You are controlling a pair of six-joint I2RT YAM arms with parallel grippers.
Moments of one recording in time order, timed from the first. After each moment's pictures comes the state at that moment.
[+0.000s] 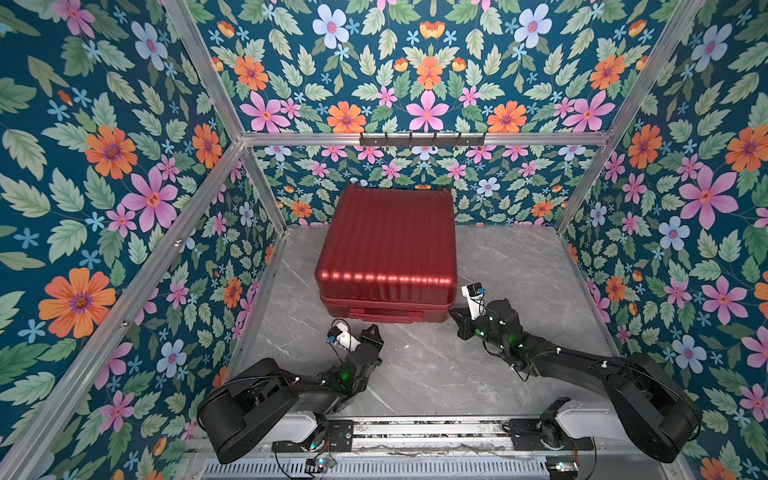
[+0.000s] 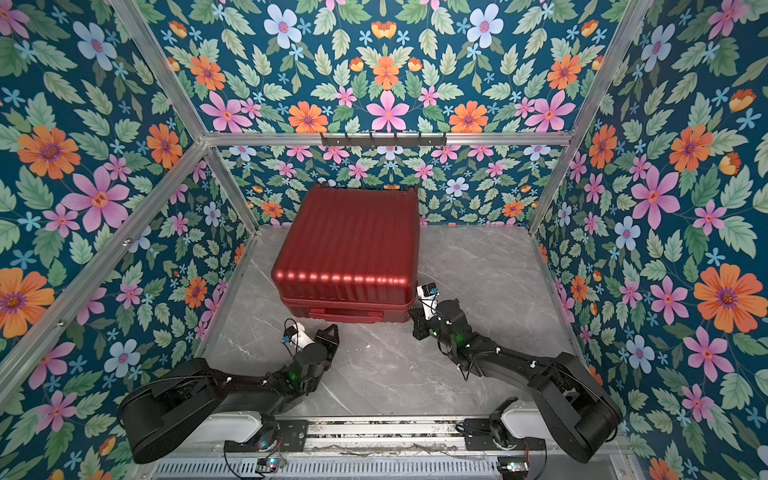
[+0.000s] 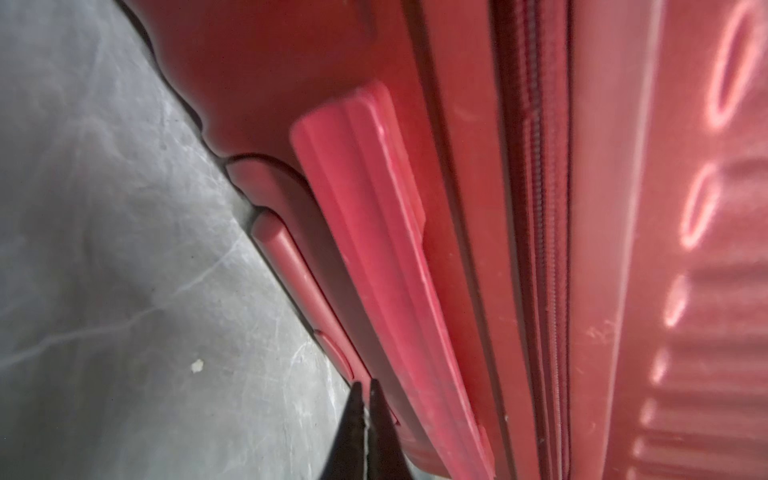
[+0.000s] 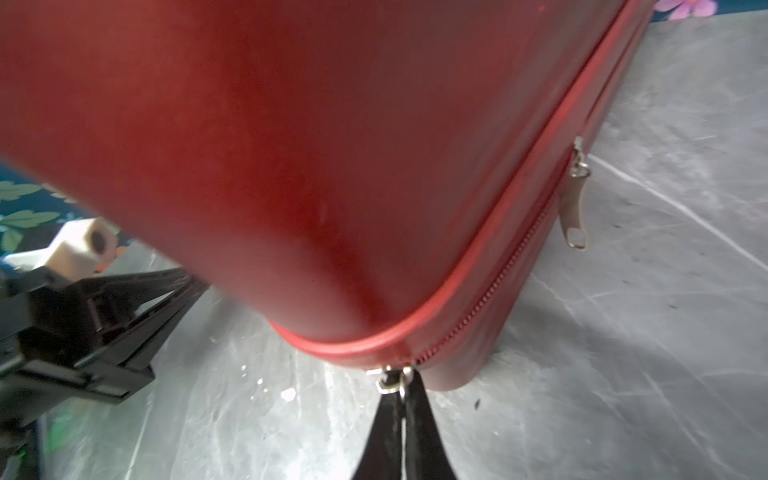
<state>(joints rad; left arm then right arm) -0.89 1.31 0.09 0.82 -0.65 -1.48 0.60 1.30 0.44 0.45 -0.12 0.32</state>
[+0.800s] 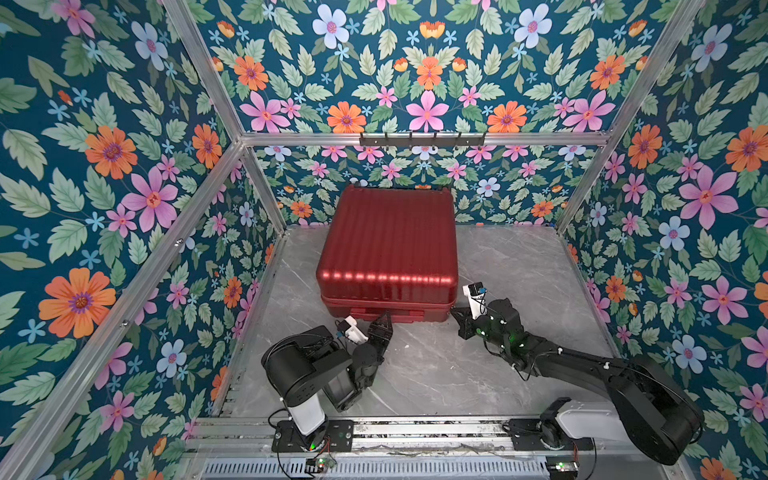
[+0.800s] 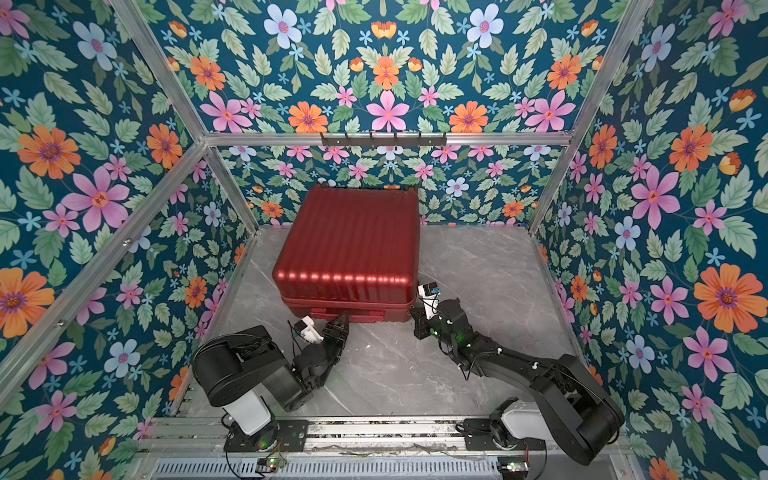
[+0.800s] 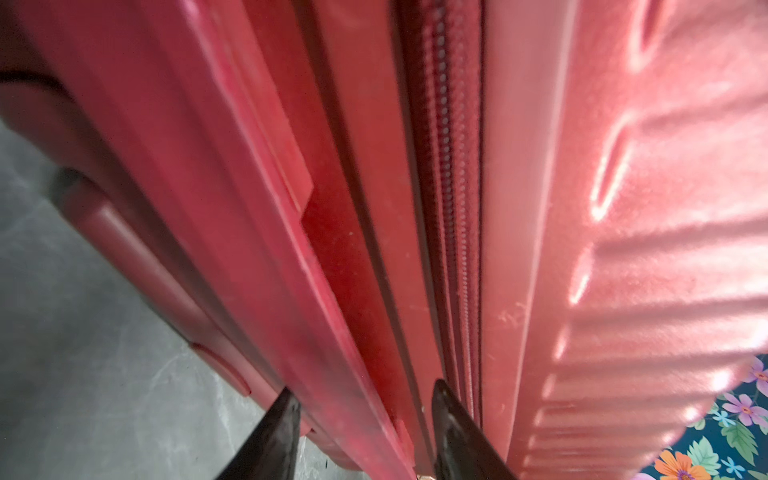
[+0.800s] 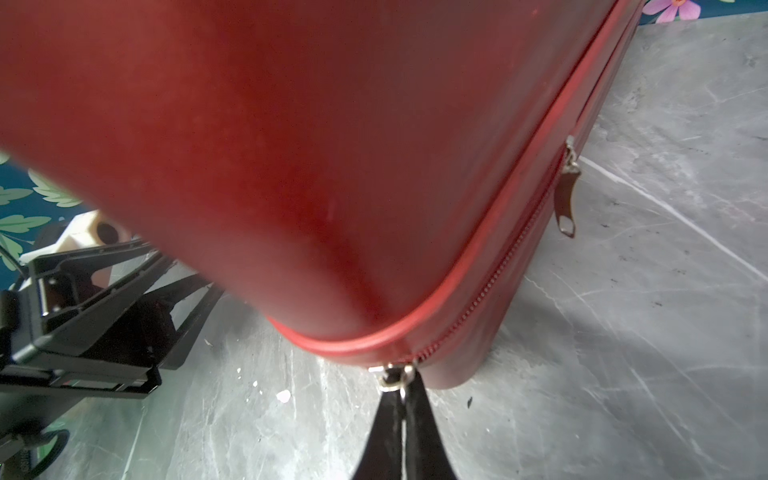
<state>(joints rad) -0.88 1.72 0.11 1.50 -0.59 -1.42 0.60 1.29 0.45 0.43 -0.12 0.32</state>
